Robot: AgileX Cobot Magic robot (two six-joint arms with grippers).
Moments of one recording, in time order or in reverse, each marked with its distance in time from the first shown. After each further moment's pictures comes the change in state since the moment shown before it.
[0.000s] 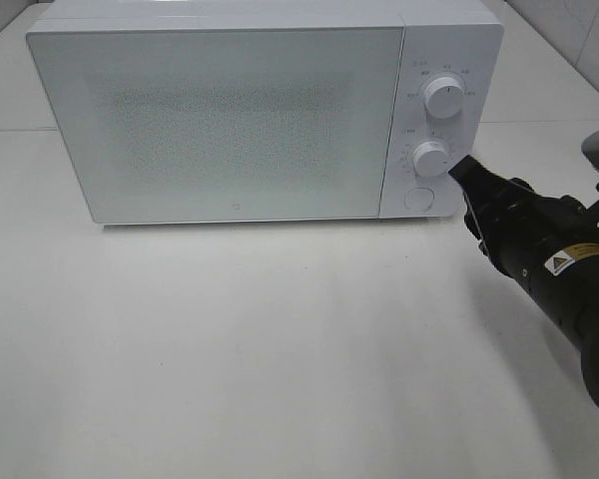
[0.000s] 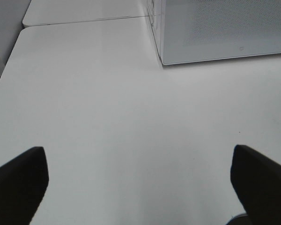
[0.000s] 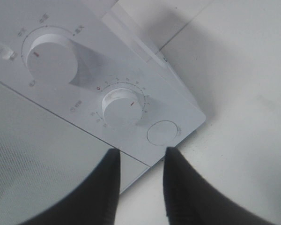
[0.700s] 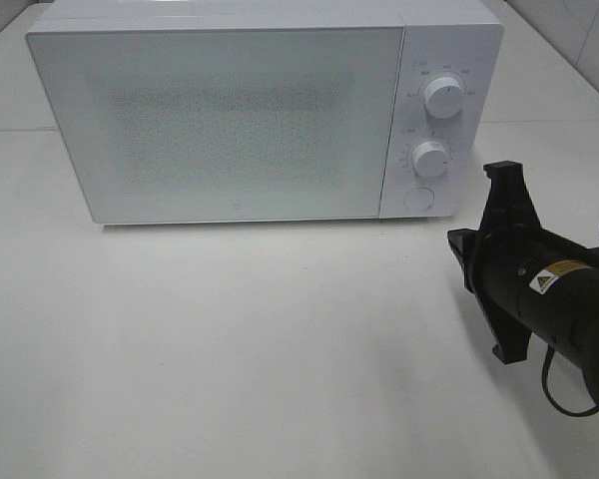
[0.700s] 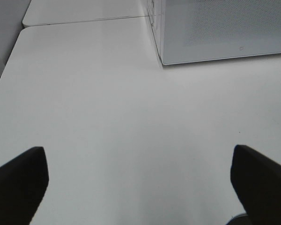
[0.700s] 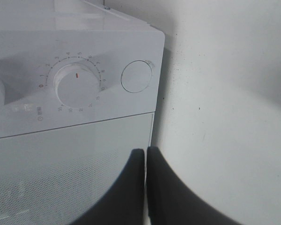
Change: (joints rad) left arm 0.000 0.000 0.000 0.000 0.000 0.000; right arm -0.001 0.001 0.000 -0.066 0.178 0.652
